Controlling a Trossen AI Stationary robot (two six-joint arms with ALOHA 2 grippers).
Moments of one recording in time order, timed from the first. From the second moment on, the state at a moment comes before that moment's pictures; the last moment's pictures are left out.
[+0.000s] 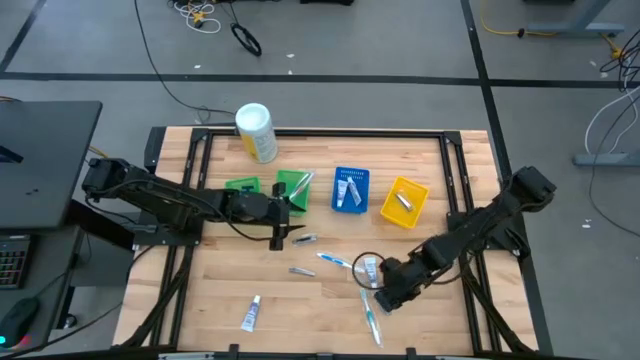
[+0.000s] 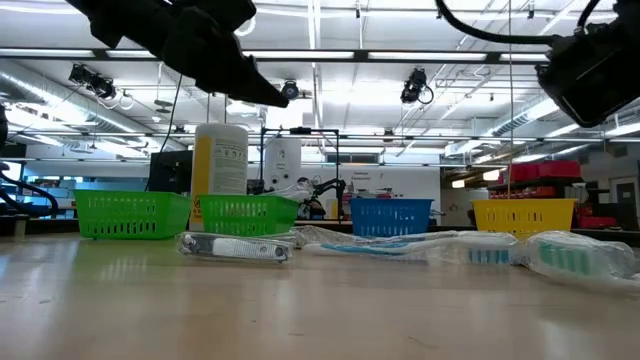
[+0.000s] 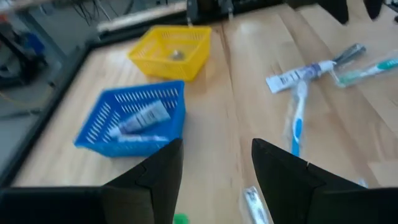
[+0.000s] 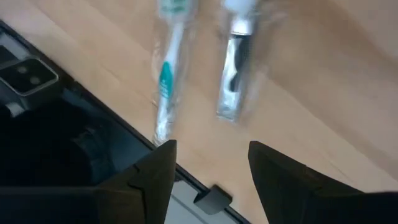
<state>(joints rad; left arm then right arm) -0.12 1.29 0.67 0.19 -0.23 0.16 0.59 1.55 0.85 -0.37 -0.28 1.63</state>
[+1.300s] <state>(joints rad) -0.04 1.29 0.67 0.25 -0.22 0.14 0.60 1.86 1.03 -0.63 -0.15 1.46</state>
